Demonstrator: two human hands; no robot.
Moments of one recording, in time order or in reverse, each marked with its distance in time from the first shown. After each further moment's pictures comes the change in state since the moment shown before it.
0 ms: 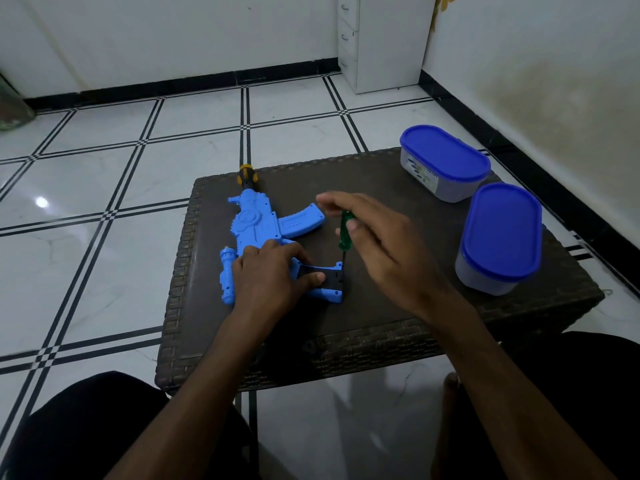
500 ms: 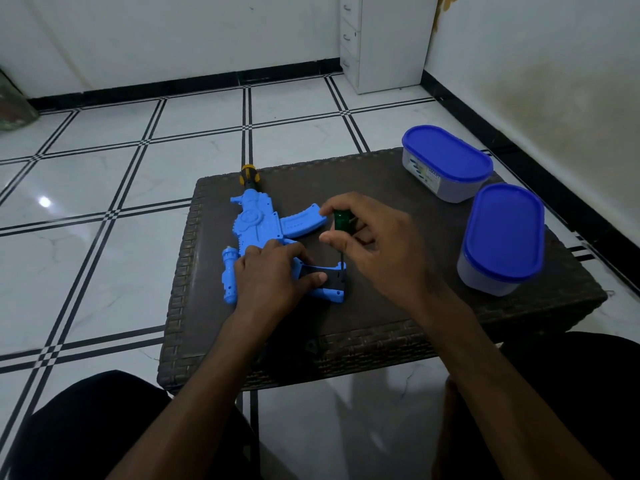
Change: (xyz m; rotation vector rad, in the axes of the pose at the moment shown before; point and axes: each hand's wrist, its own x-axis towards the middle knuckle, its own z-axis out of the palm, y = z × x) left_hand 0.000 0.000 0.001 0.024 0.001 0.001; right_hand 0.006 -0.003 0.005 -0.128 0.060 0.026
